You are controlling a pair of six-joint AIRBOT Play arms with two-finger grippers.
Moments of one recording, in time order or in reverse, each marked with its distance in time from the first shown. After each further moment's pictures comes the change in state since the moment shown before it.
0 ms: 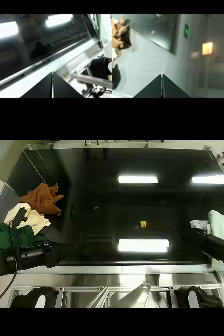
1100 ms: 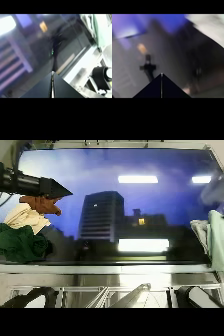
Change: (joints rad) left arm 0.002 -0.801 0.832 -0.003 0.142 0.117; right arm -0.416 -0.747 0.688 -0.280 0.380 0.189
